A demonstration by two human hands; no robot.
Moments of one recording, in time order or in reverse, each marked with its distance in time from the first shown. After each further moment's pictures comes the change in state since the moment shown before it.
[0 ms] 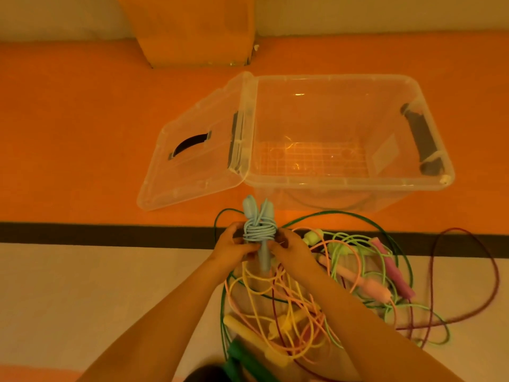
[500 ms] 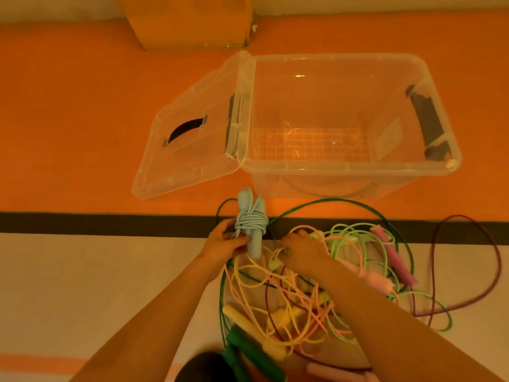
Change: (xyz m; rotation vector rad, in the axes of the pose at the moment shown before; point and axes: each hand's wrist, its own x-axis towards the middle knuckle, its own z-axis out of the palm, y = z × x) left_hand 0.004 -0.023 -0.018 -0.063 0.035 -0.046; right_hand 0.000 0.021 -0.022 -0.993 -0.352 -0.055
